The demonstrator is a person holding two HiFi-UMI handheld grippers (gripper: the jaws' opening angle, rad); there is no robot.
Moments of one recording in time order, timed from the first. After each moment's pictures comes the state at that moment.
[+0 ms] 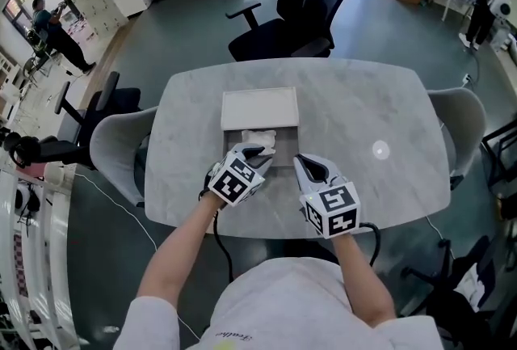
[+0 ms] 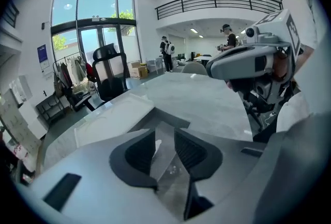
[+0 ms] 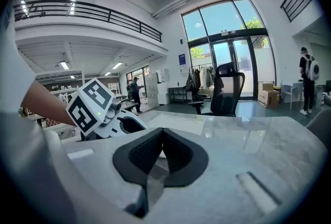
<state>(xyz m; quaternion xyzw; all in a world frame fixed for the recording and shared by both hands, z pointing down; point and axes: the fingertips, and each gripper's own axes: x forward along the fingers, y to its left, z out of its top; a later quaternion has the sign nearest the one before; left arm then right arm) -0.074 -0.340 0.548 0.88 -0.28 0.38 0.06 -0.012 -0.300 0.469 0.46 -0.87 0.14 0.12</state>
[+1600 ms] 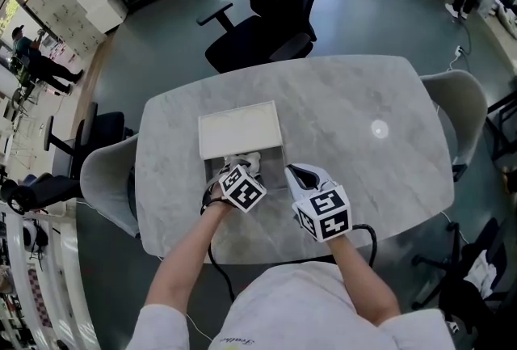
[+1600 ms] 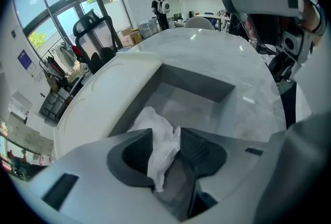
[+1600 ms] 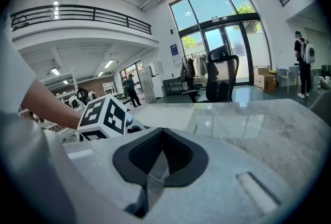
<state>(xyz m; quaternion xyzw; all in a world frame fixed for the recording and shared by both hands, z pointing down) -0.066 -0.399 0.650 0.79 -0.25 0.56 0.05 0.017 -0.361 0.517 0.46 -0.85 0.21 0.14</state>
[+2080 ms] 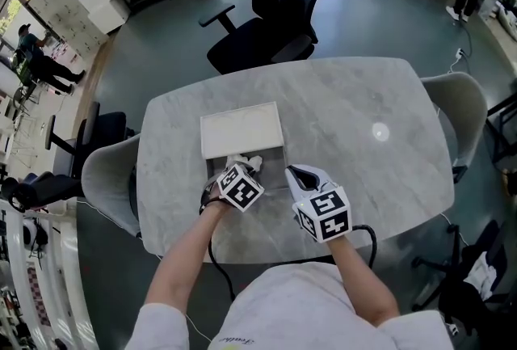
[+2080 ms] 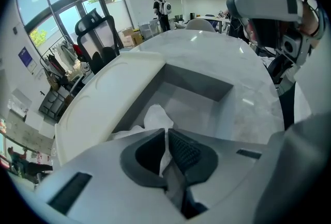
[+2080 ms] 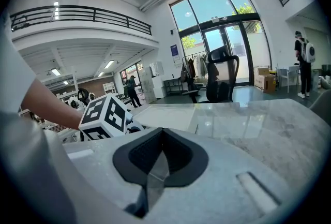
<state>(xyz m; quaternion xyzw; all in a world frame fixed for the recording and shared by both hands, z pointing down) -0.072 -0.398 0.646 0.79 -0.25 0.55 0.06 0.016 -0.356 0.516 0.46 -0.85 0.21 0.14</state>
